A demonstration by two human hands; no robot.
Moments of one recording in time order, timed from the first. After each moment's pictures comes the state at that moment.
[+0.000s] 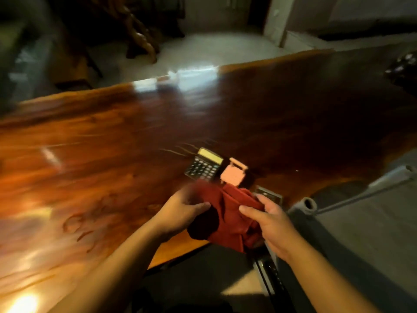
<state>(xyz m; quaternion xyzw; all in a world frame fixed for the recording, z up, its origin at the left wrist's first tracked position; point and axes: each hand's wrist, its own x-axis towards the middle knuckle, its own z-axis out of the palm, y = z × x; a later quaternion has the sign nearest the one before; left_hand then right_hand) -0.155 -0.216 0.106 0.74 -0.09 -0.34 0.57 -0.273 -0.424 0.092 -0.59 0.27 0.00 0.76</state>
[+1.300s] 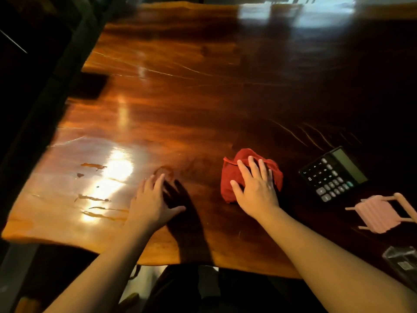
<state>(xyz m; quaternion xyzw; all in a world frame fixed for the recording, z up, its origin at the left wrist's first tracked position) -0.076 0.063 -0.050 0.96 0.13 -0.22 0.12 -0.021 -0.224 -0.084 -0.97 -0.06 0.16 0.16</state>
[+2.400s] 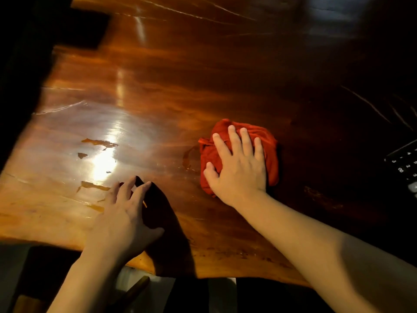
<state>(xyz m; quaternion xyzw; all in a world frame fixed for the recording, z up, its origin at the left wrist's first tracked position) -0.121 0.187 -0.068 0.95 0.11 -0.27 0.10 -0.011 -0.040 -0.112 -0.98 -0.12 0.10 0.08</state>
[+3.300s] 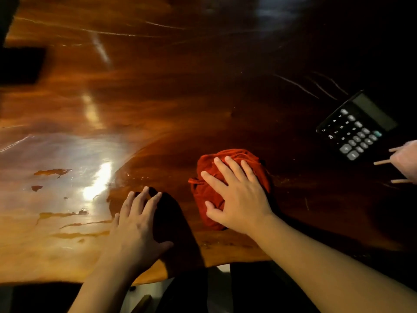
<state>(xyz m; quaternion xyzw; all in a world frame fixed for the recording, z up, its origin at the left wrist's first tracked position) -0.114 0.101 -0.068 0.95 -0.03 -0.30 0.09 -0.082 -0.154 -0.120 -0.97 -0.17 0.11 0.13</state>
